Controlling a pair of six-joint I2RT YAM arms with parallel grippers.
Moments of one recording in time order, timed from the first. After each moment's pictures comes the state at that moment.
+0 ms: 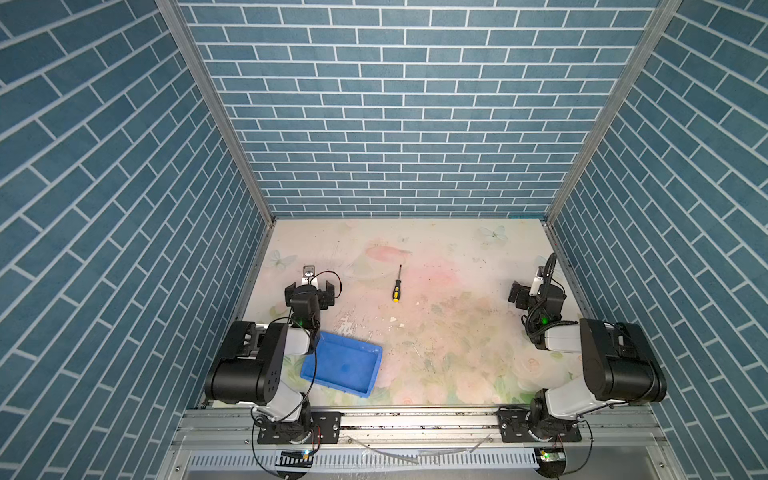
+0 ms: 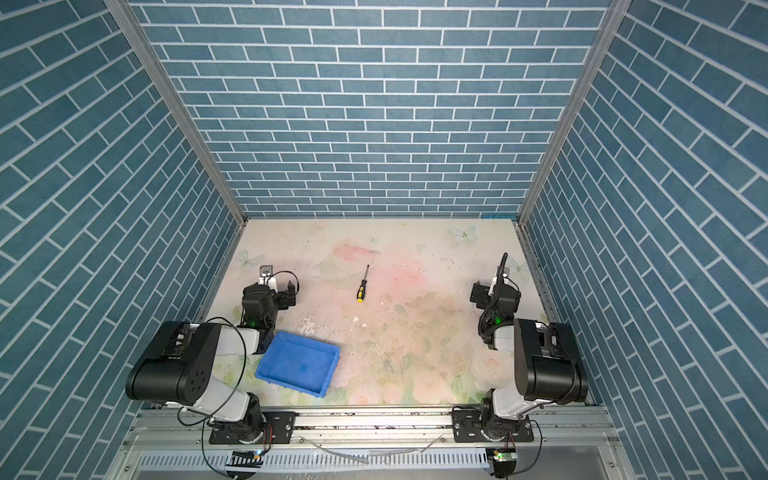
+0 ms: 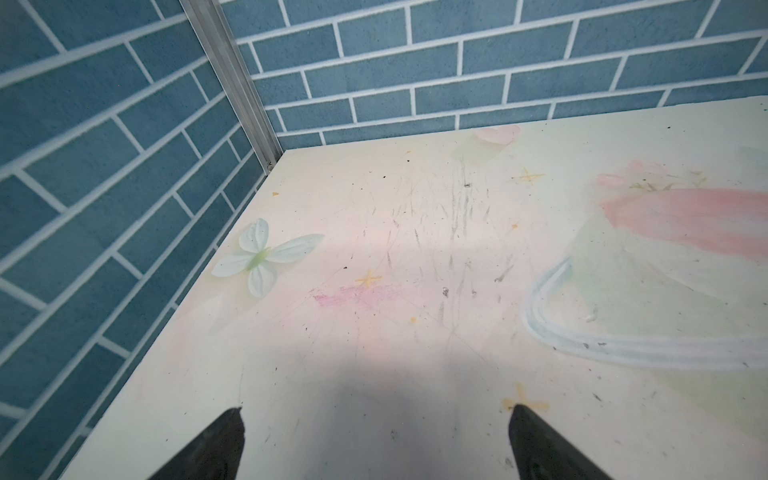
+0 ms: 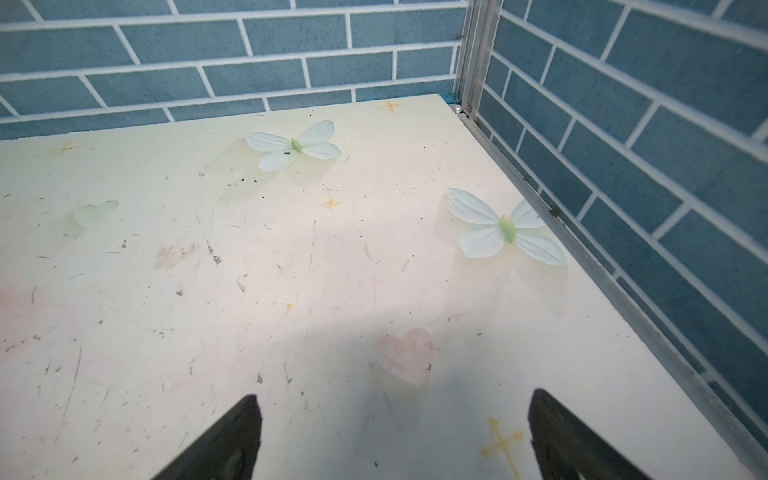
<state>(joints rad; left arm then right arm) -0.07 1.54 0.35 0.82 -0.27 0.06 -0.05 1.53 0.37 0.75 0.11 0.04</state>
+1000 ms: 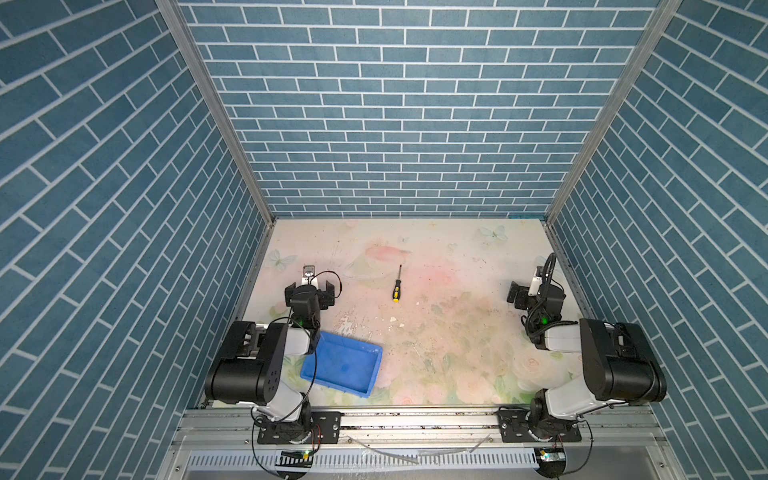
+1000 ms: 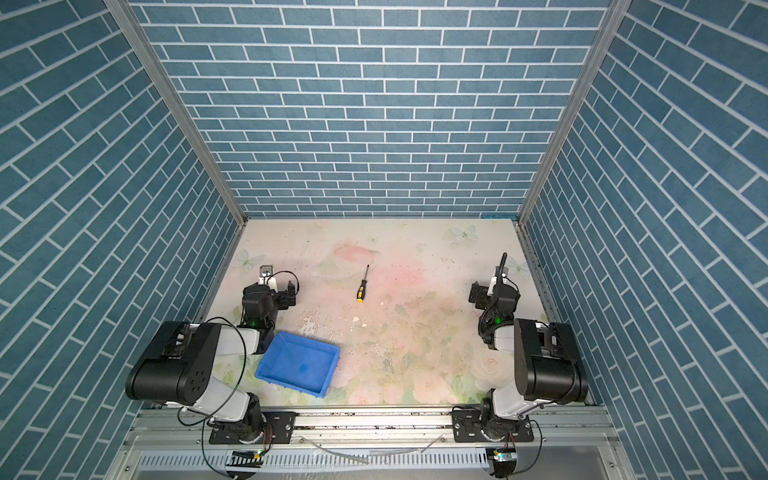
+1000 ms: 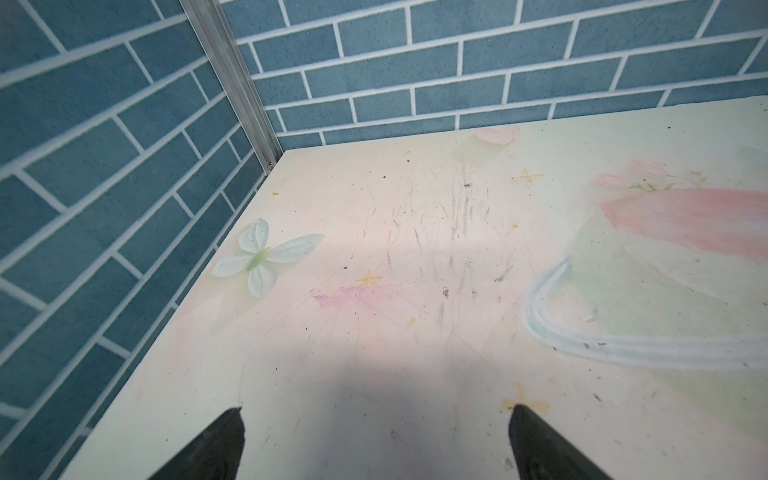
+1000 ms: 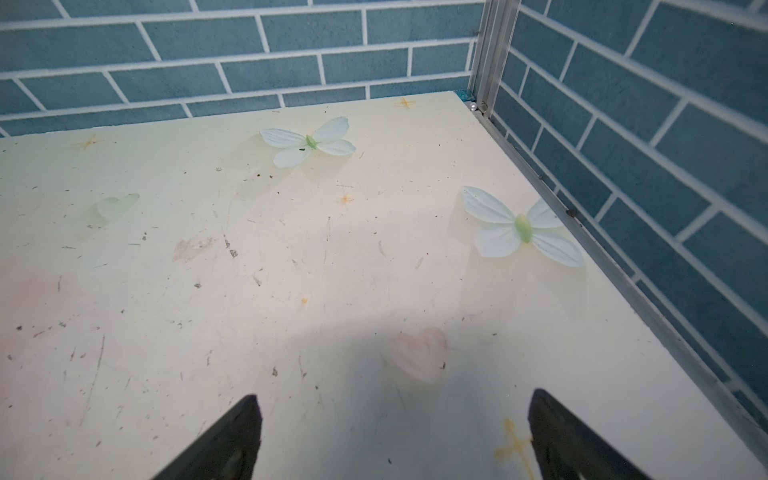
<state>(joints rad) -0.07 1.54 0.35 0.82 -0.27 0.06 -0.05 1.53 0.37 0.75 0.07 0.03</state>
